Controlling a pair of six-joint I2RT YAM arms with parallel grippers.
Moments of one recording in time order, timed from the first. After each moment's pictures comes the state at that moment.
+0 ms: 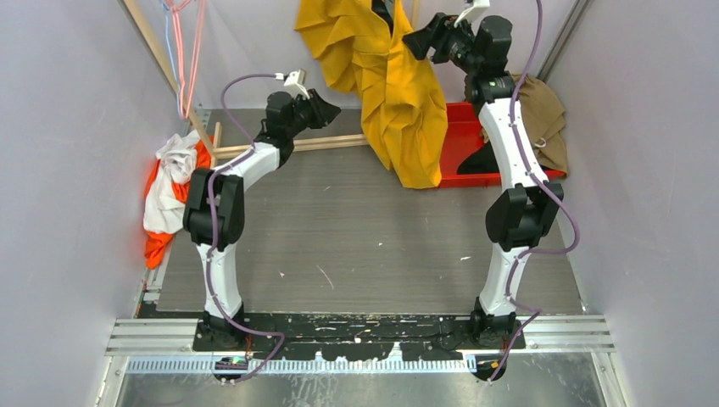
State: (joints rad) left arm -0.28 2.08 1.56 0.41 0.36 -0.53; right arm 0.12 1.97 2.12 -0.06 -0.49 0.36
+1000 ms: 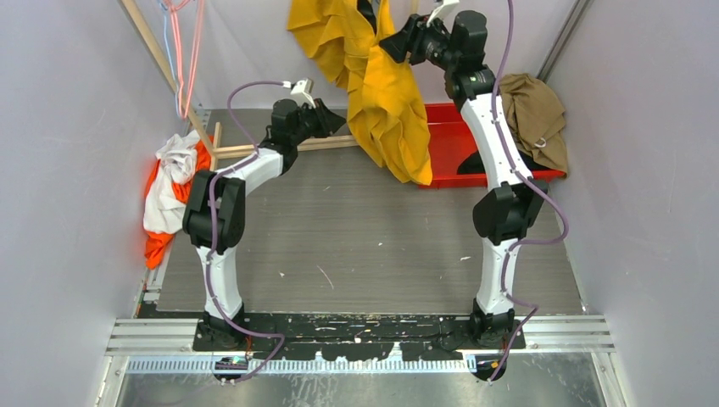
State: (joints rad) left arm -0.31 2.03 1.47 0.43 0.37 -0.52; right arm 0.22 2.06 2.28 -0.17 -0.53 0.31
